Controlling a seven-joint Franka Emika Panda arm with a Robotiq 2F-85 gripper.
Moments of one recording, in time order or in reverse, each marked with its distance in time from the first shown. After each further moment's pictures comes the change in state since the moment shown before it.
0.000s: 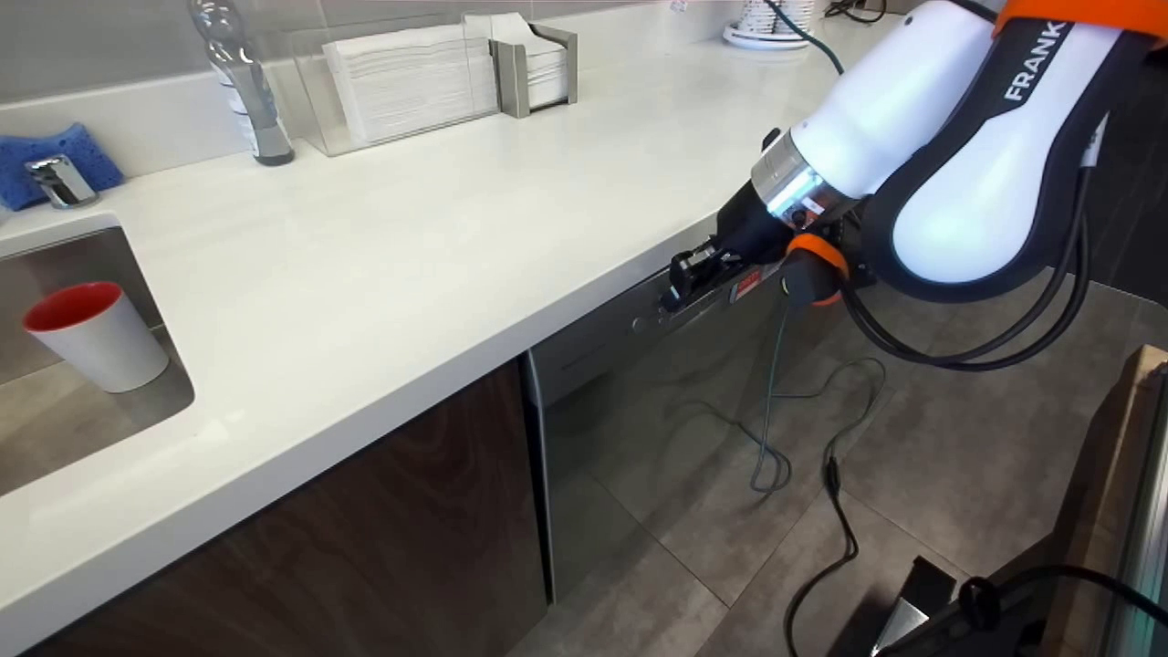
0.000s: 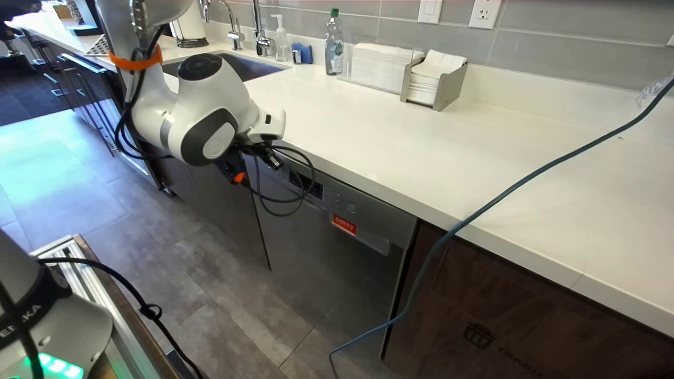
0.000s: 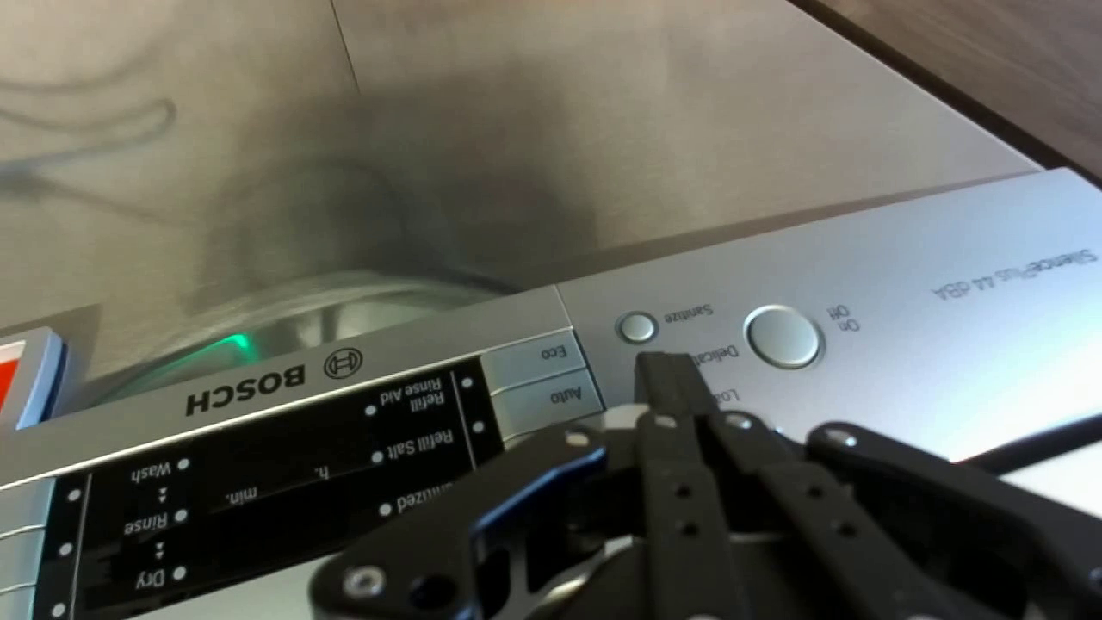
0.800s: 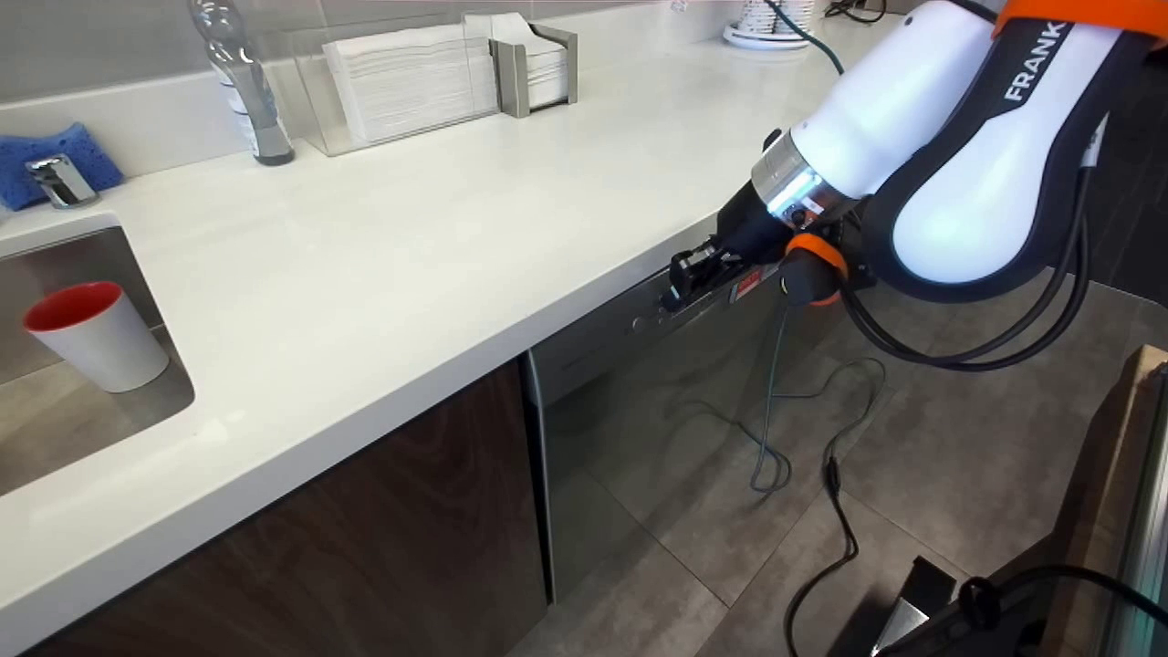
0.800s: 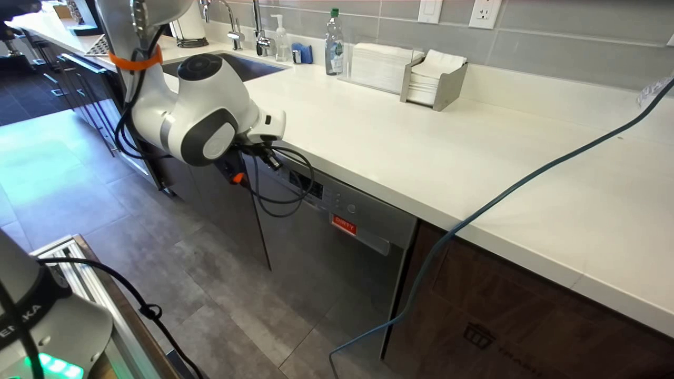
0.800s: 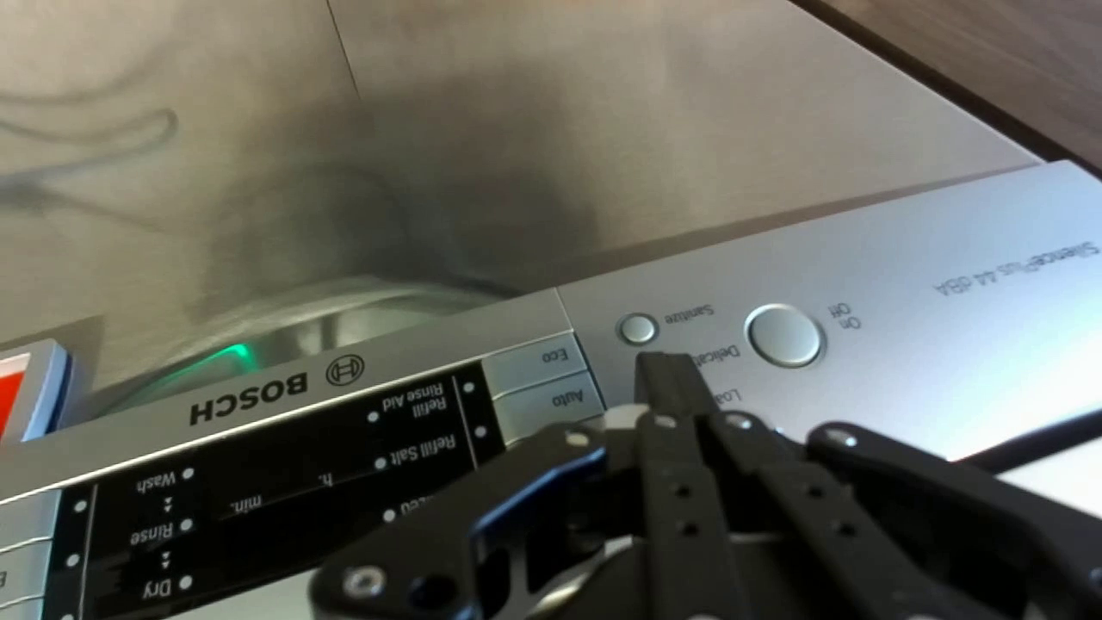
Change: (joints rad) arm 0.000 0.000 -0.001 0.000 0.000 -0.001 0.019
